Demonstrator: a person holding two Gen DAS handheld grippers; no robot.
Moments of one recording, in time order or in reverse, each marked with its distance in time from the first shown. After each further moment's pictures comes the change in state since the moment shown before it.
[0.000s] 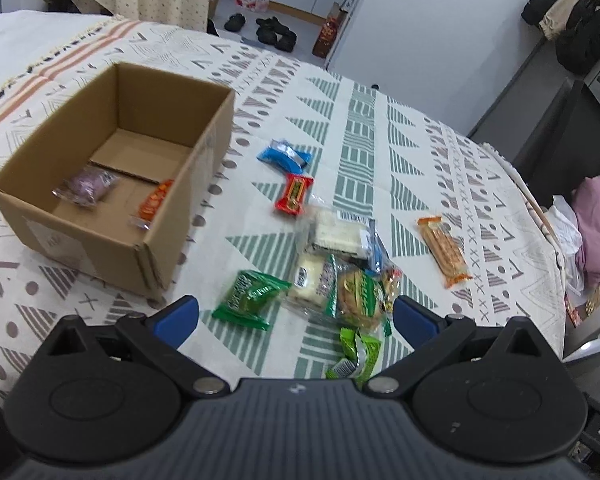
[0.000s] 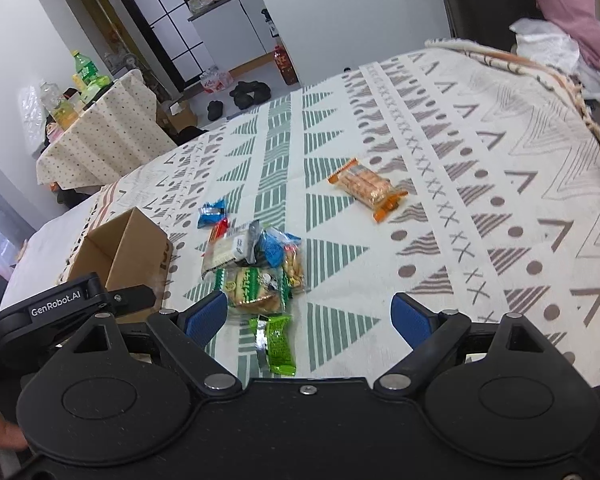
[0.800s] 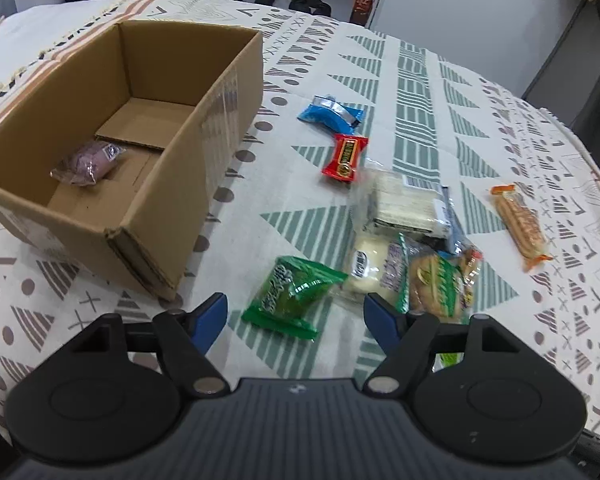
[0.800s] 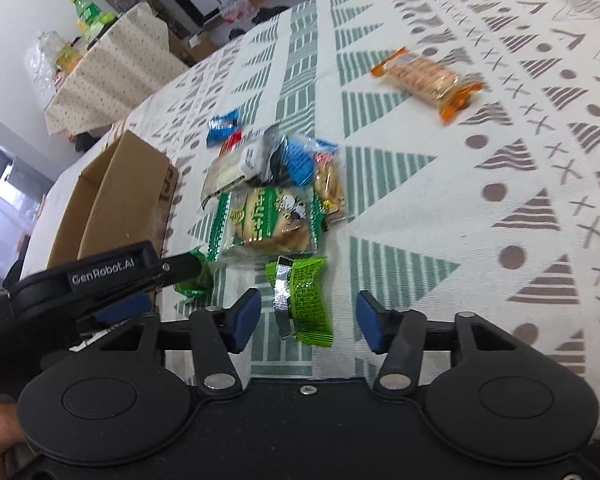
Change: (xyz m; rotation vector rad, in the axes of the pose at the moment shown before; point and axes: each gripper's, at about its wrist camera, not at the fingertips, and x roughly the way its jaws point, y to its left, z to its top) left arm 0.066 0.007 -0.002 0.026 0.064 0.175; right arm 0.093 0.007 -0.022 0.014 0.240 0.115
